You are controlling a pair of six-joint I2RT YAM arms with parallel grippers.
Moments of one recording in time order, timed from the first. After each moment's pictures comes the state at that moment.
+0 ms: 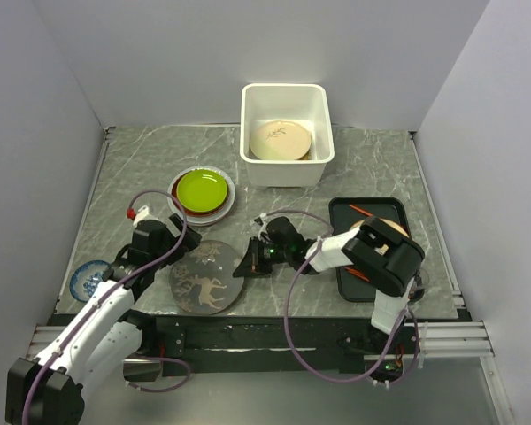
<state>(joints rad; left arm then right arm) -0.31 0.77 0.43 -0.31 -0.09 -0.83 0.84 1.82 0.72 0.48 -0.52 1.02</state>
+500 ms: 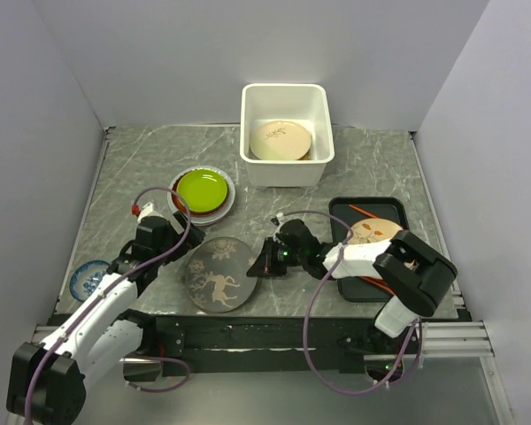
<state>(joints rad) -0.31 0.85 0.44 -0.23 -0.07 -0.82 0.83 1.60 0.61 0.34 -0.40 1.01</state>
